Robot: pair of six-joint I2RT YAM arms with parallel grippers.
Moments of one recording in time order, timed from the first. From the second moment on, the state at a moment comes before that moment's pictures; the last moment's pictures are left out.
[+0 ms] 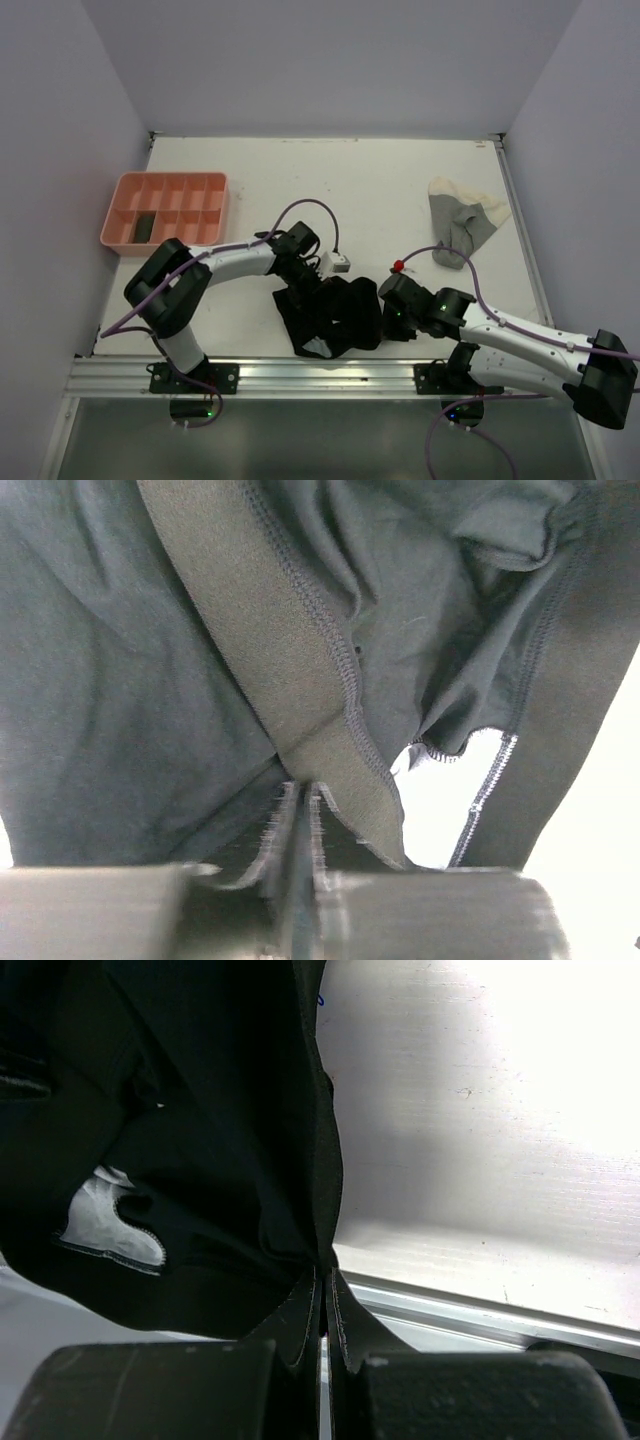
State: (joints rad) left arm -0.75 1.72 0.97 -0.54 0.62 0.22; right arm 0.98 0.94 0.56 -0.74 0.06 1.07
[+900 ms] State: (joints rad) left arm -0.67 1.59 1.03 -0.63 0.67 0.21; right arm 0.98 0.99 0.64 -0.83 0.16 1.00
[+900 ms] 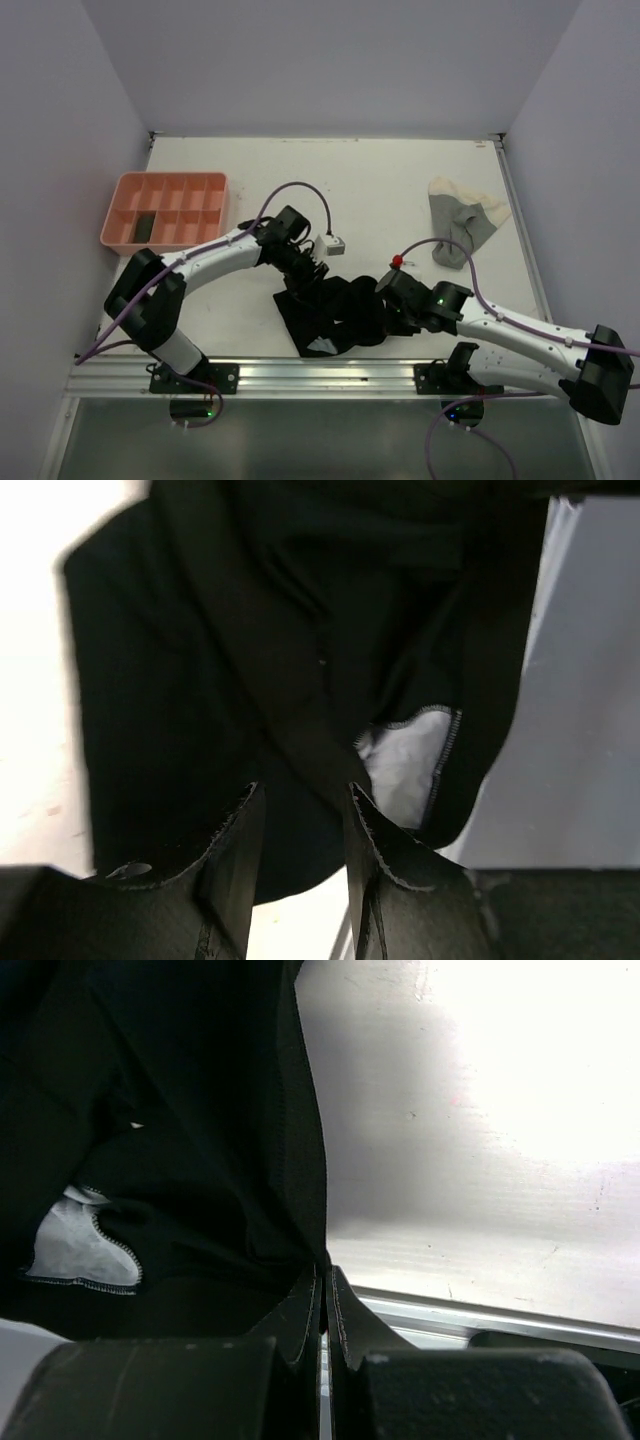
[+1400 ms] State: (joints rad) left arm -0.73 1.75 1.03 -0.67 0.71 0.16; right arm 0.98 1.00 0.63 -0.82 0.14 1.00
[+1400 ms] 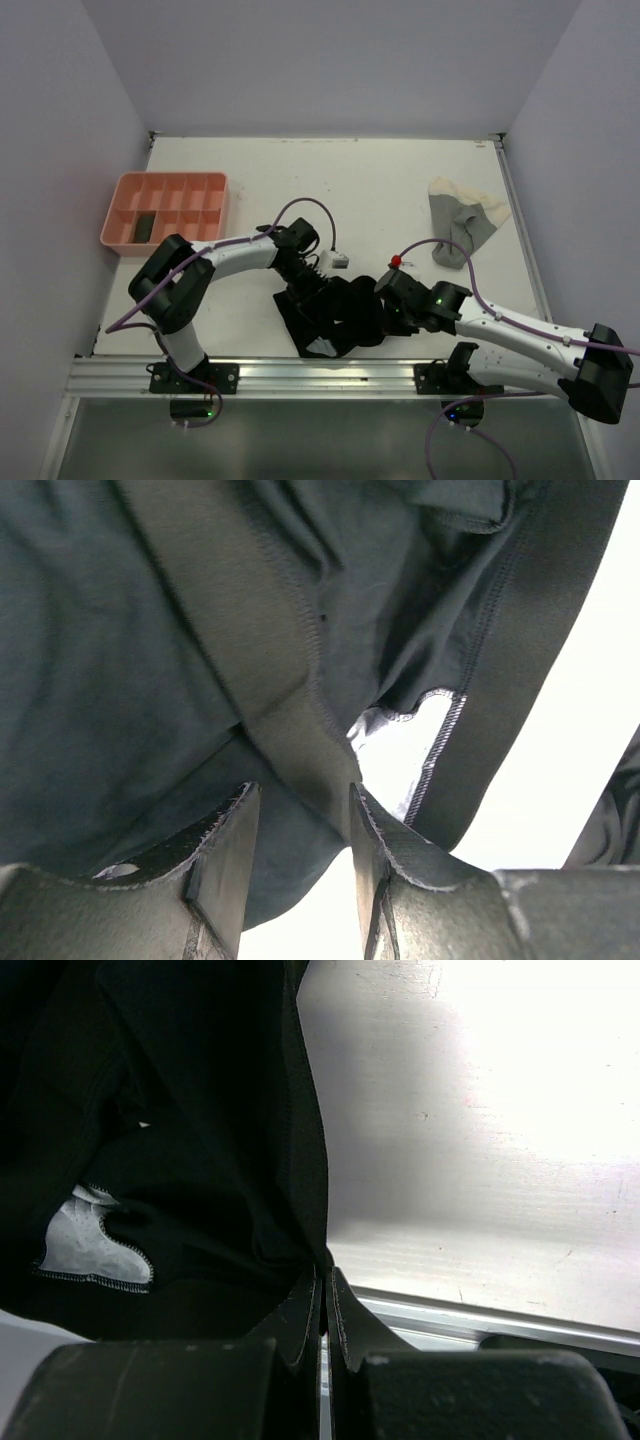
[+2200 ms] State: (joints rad) left arm -0.56 1.63 1.25 -0.63 0.46 0.13; right arm 0.98 1.00 0.78 -0.97 0.27 0.93
